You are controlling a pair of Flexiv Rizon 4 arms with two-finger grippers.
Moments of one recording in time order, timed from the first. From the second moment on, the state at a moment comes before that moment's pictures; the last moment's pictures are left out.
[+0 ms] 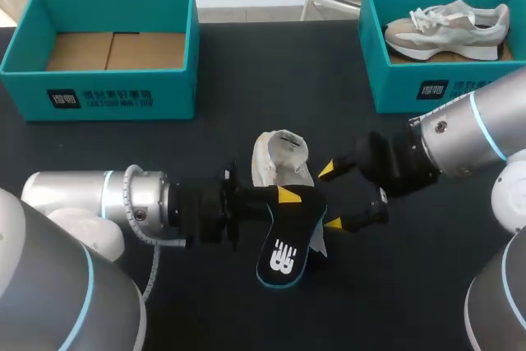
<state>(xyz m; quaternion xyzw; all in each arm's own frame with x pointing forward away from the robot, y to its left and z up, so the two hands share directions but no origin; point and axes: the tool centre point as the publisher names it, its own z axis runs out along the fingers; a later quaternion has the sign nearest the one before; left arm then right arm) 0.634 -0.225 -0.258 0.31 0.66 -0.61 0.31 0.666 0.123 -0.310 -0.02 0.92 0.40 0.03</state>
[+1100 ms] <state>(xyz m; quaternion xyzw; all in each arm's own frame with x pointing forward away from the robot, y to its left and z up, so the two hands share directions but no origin) 0.635 -0.225 -0.258 0.31 0.66 -0.61 0.31 0.691 0.116 -0.325 -0.05 0.94 0.31 0.12</state>
